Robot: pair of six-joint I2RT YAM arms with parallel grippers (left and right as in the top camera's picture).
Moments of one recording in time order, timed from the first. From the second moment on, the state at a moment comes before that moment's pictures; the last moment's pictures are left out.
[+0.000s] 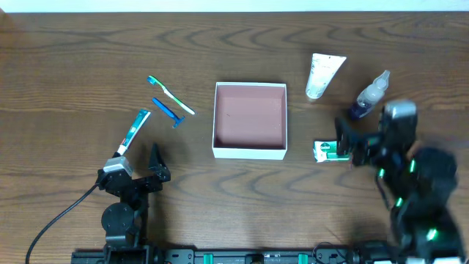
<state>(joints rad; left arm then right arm) 0.02 0.02 0.02 -0.12 -0.06 -0.28 0.08 0.73 0.82 -0.45 -0.17 0.06</state>
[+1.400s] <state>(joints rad) 0.02 0.02 0.02 -0.12 -0.06 -0.28 0.04 1.73 1.68 -0.87 -0.30 -0.49</state>
